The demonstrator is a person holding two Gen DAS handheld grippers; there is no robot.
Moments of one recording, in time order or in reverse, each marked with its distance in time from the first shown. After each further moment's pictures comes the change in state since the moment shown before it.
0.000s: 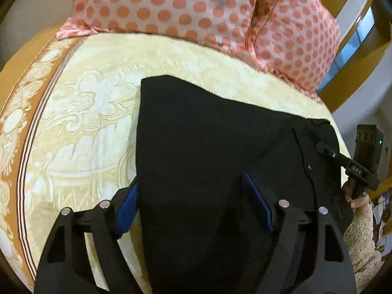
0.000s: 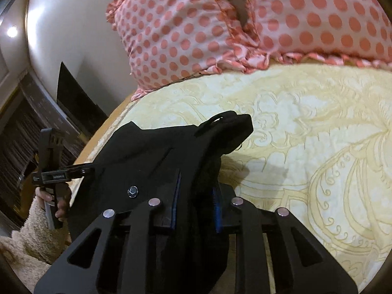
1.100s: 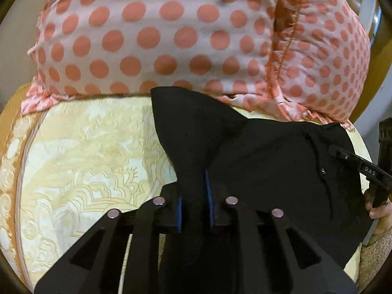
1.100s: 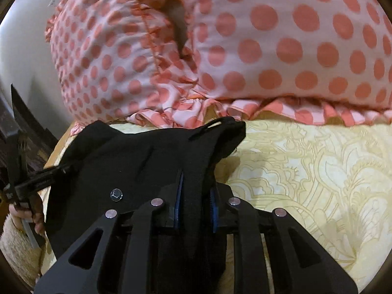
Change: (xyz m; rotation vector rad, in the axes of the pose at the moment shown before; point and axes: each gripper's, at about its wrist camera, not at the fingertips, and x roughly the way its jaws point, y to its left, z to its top) left arm 0.092 -0.023 0.137 0.053 -0.108 0.143; right arm 0.059 -0.082 0.120 0.046 -0.028 -0.261
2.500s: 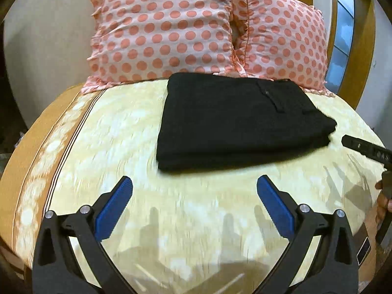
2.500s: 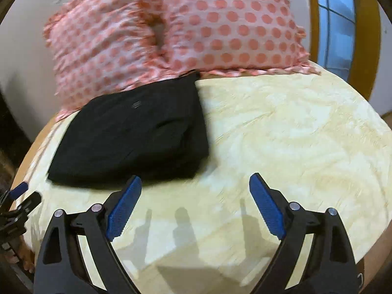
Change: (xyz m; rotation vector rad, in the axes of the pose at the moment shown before) left arm -0.151 -0.042 -0.184 0.108 -0.187 0.132; right arm -0.141 0.076 -0.175 0.039 -0.139 -0.298
